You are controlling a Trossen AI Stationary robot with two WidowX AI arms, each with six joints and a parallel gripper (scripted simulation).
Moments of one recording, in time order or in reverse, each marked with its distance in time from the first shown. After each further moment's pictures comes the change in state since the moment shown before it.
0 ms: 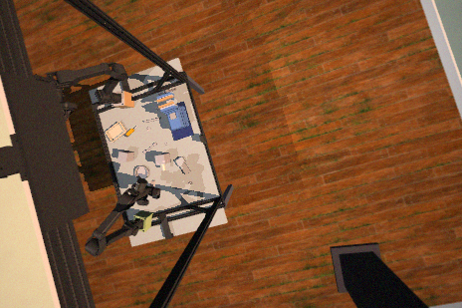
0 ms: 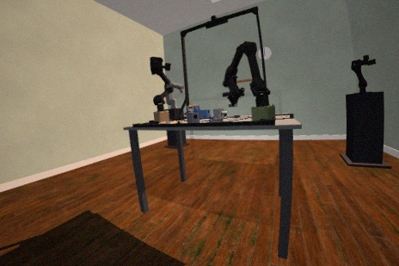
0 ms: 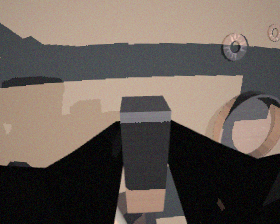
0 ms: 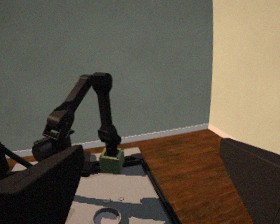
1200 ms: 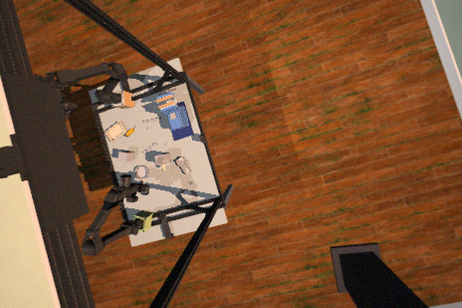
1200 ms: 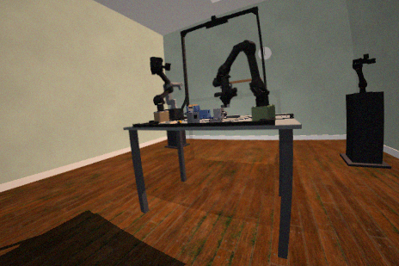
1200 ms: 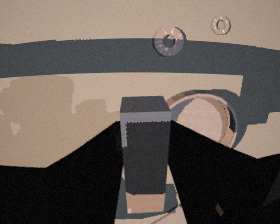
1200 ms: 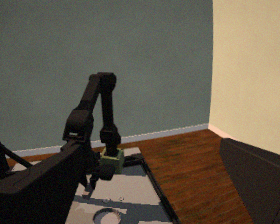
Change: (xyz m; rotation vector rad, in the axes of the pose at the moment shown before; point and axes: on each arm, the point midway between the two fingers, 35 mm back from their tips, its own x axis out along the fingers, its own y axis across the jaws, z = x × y) left arm 0.001 -0.077 -0.005 -0.042 -0.006 0.003; right arm 0.000 0.000 0.000 0.000 0.000 0.000
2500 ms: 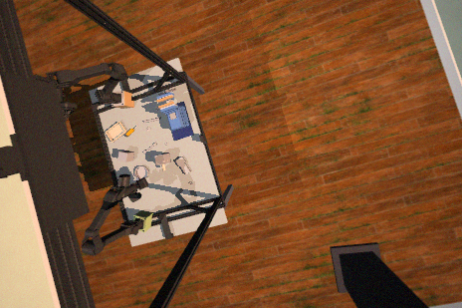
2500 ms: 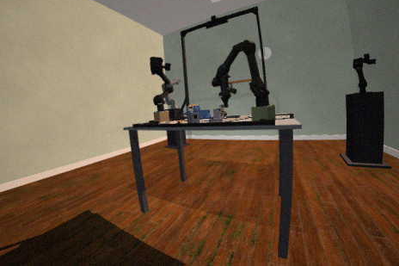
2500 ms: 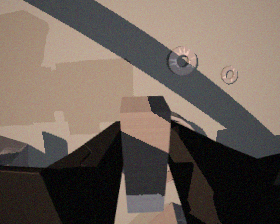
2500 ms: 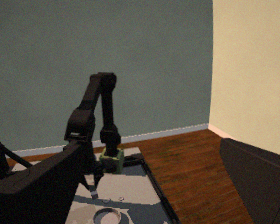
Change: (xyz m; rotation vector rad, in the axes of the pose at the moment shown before) left arm -0.001 -0.006 -0.001 -0.572 0.002 0.001; right arm 0.000 0.000 0.000 0.000 0.000 0.000
